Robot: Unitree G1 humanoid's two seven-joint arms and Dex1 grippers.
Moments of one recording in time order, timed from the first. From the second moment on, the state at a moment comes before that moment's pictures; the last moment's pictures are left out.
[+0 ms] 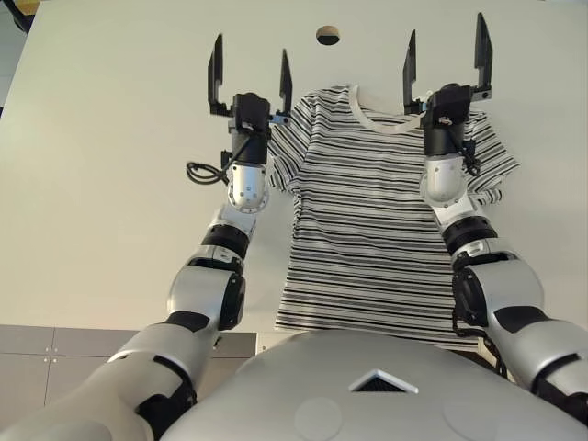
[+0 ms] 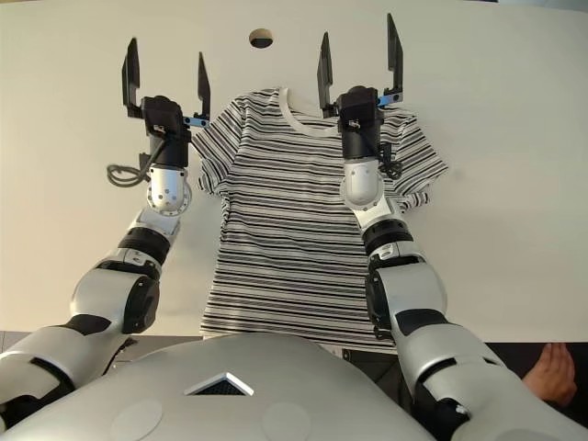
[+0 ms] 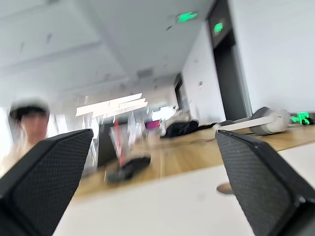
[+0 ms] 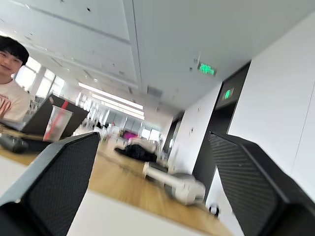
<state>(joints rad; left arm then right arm) -0.48 0.16 -0.09 0.94 0.50 -0.96 0.43 -0.49 -0.19 0.08 0.91 -0.46 -1.08 -0.47</state>
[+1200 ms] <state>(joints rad) -0.45 0.58 -0.50 0.66 0.84 -0.46 0.18 -0.08 -0.39 -0.11 0.05 -0.52 -0.76 -0.30</state>
